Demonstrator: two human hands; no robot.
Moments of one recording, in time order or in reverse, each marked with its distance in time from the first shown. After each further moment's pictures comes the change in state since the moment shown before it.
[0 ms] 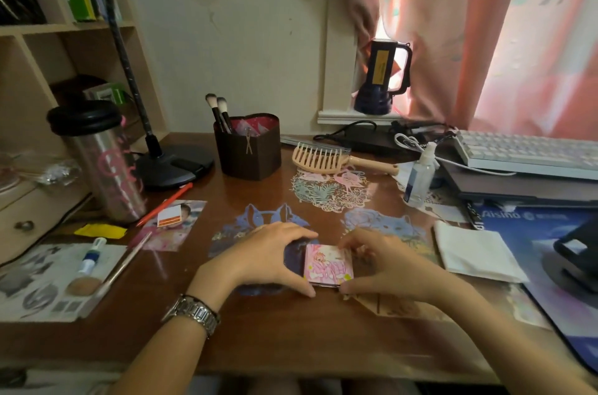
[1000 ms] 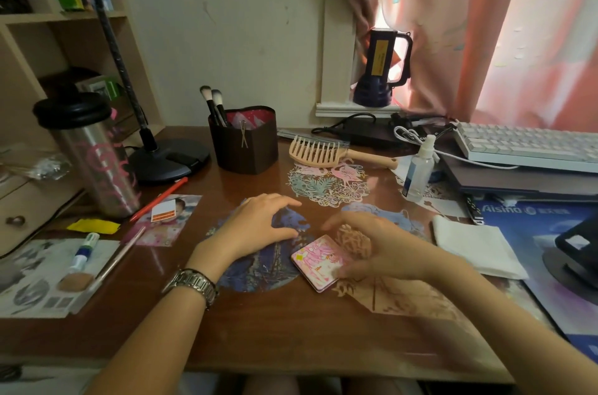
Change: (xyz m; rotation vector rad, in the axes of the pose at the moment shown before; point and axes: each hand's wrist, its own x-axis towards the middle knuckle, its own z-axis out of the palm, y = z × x) left_hand 0.026 -0.013 -0.005 0.007 0.248 -0.046; right_hand 0.005 -0.004 -0.015 0.066 -0.071 -0.120
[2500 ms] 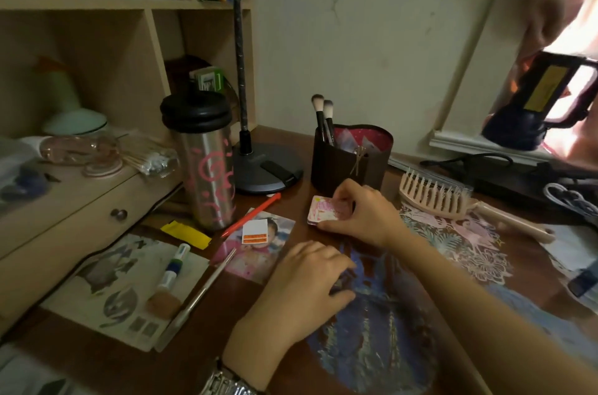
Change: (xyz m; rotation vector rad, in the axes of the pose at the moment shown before) left_hand -0.040 -0.055 -0.022 0.087 0.159 -0.069; right_hand 0.252 -0.016 0.046 -0.140 0.198 0.014
